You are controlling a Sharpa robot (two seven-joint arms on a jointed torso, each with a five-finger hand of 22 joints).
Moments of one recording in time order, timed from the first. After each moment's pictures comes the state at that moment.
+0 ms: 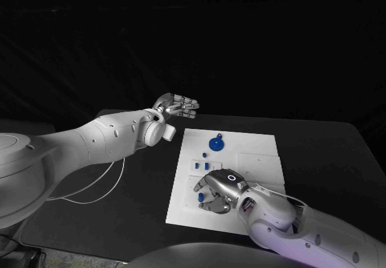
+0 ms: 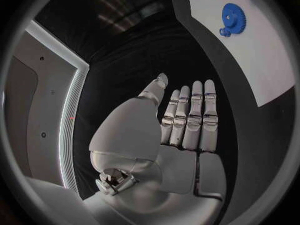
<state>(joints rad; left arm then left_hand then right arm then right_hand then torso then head) 1.18 -0.56 -0.12 0.93 -0.14 -0.17 0.36 1.36 0.00 0.10 -0.07 0.16 1.01 0.15 0.06 0.06 1.10 0.14 0.06 0.06 1.15 0.13 0.07 0.07 0.06 1.05 0.11 0.11 0.12 0.72 -0.61 0.12 1.67 -1.91 -0.22 -0.21 1.31 -0.20 0.27 -0.17 0.24 1.08 0.09 0.07 0.07 1.03 0.11 0.10 0.06 1.34 -0.01 0.85 0.66 0.17 1.47 -0.02 0.27 0.97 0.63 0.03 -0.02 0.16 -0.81</state>
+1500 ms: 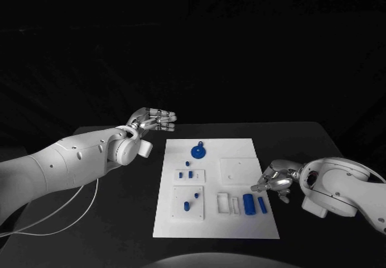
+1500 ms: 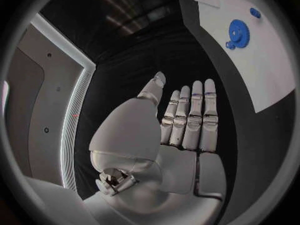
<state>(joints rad) 1.16 -0.68 -0.12 1.07 -0.13 -0.16 0.39 1.35 0.00 0.01 -0.07 0.16 1.00 0.14 0.06 0.06 1.10 0.13 0.06 0.06 1.16 0.12 0.07 0.07 0.06 1.07 0.10 0.12 0.10 0.77 -1.02 0.34 1.72 -1.17 0.13 -0.56 1.06 -0.14 0.36 0.11 0.15 1.10 0.02 0.07 0.90 1.37 -0.06 1.12 1.24 1.45 -0.11 1.11 1.14 0.08 1.46 -0.13 0.52 0.99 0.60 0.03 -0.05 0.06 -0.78</state>
